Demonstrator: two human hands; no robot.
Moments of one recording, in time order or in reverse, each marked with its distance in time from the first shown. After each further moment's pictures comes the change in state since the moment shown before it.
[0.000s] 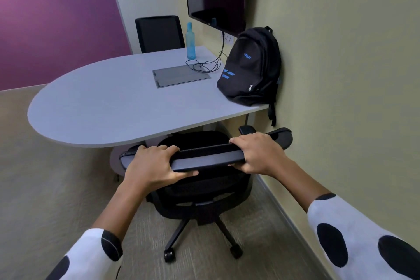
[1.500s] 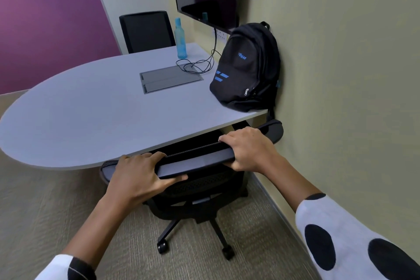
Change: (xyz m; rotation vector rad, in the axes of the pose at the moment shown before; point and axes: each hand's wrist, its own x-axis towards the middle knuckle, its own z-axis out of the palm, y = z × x) left_hand 0.094 -0.015 0.018 -0.008 0.106 -0.063; right_hand 0.098 0.073 0.018 -0.027 -0.014 0.004
